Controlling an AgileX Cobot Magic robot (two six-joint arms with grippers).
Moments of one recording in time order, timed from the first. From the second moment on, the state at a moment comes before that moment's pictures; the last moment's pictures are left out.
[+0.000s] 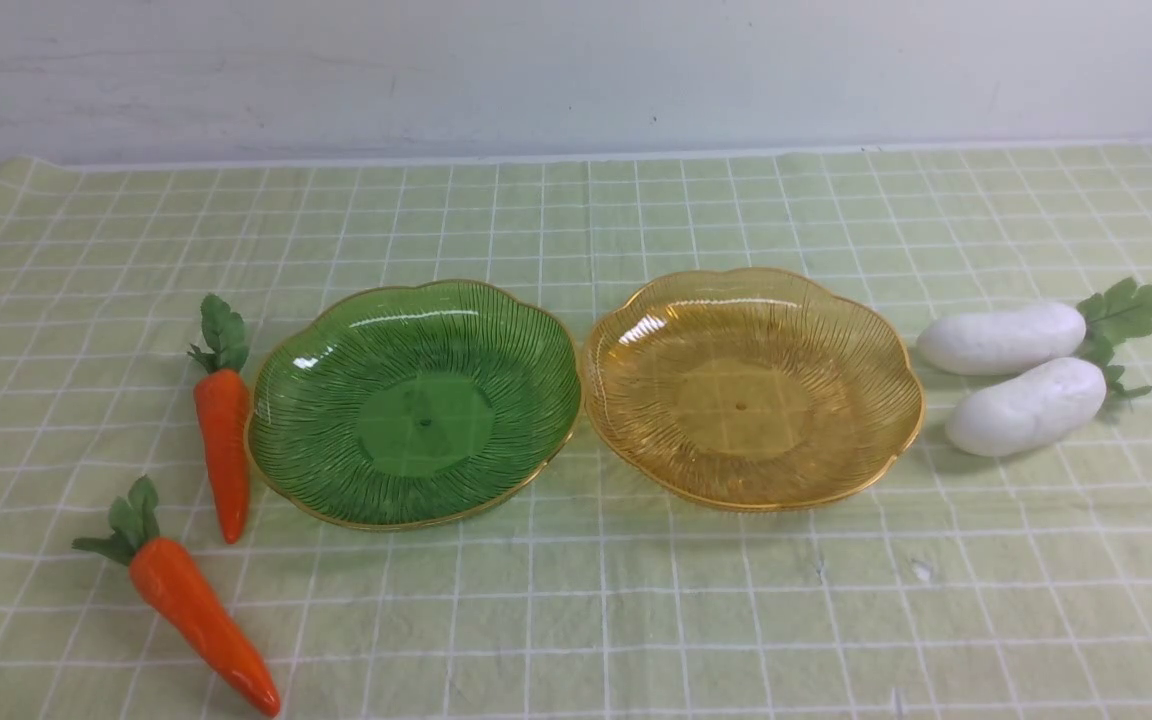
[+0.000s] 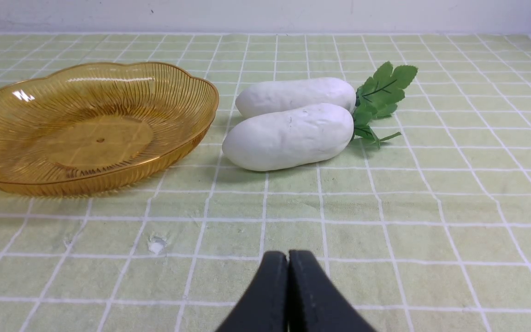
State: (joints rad) right arm 0.00 -0.01 0.02 0.02 0.39 -0.03; left arm -0.06 -0.01 0.02 0.01 0.39 0.03
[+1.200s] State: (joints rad) right arm 0.00 0.15 -0.26 0.63 0.48 -0.14; left arm -0.06 0.17 -0.25 -0.76 0.61 -0.14
